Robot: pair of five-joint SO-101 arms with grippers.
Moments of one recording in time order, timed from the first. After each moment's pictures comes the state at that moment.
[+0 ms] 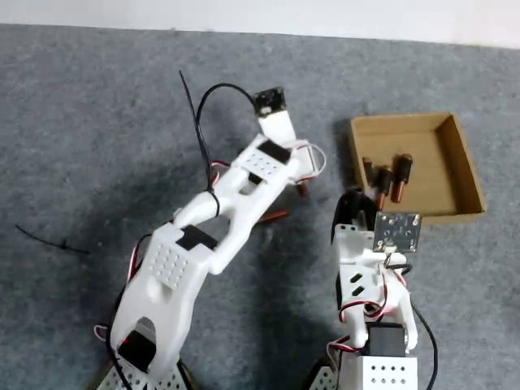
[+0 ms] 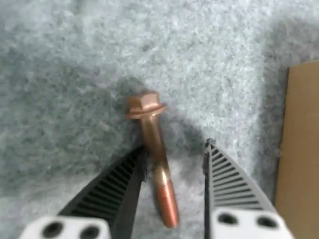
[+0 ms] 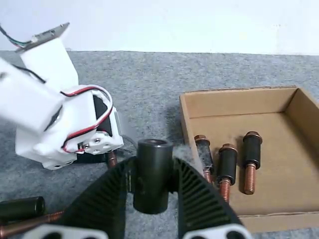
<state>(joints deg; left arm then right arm) 26.5 43.3 -19.8 45.5 49.6 -4.7 -104.0 95.9 31.3 2.6</state>
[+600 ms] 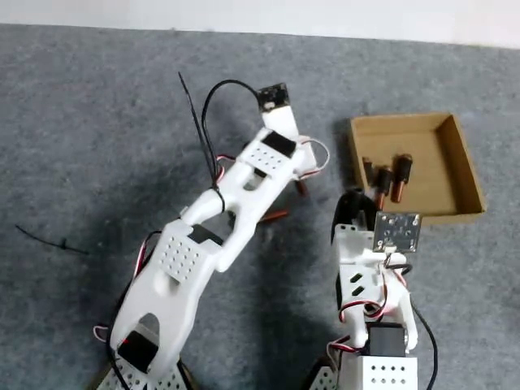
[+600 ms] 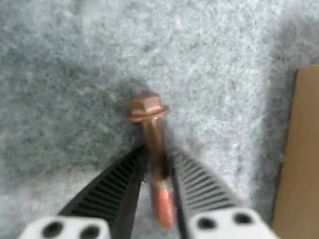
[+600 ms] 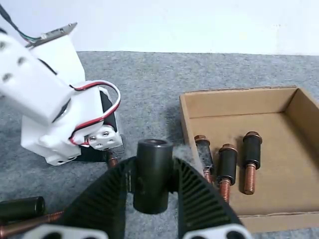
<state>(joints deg) 26.4 50.9 -33.8 56.0 50.7 -4.7 -104.0 95.9 31.3 2.6</state>
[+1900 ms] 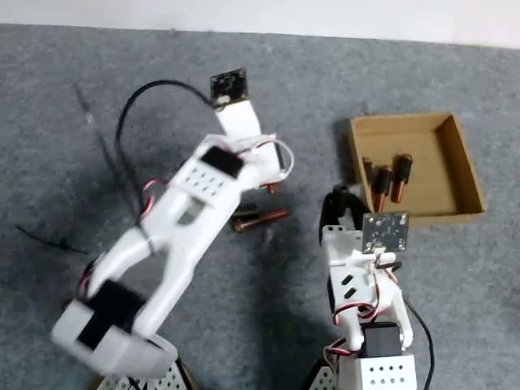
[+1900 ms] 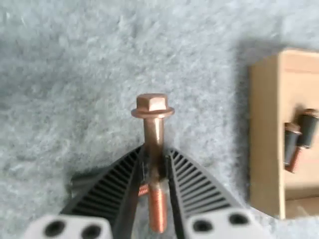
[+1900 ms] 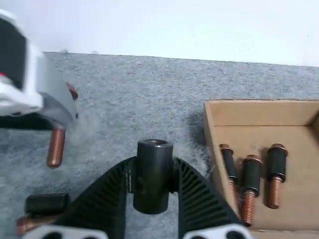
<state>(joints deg) 22.7 -1.7 15.7 45.8 43.7 -11.5 -104.0 95.9 30.1 2.6</state>
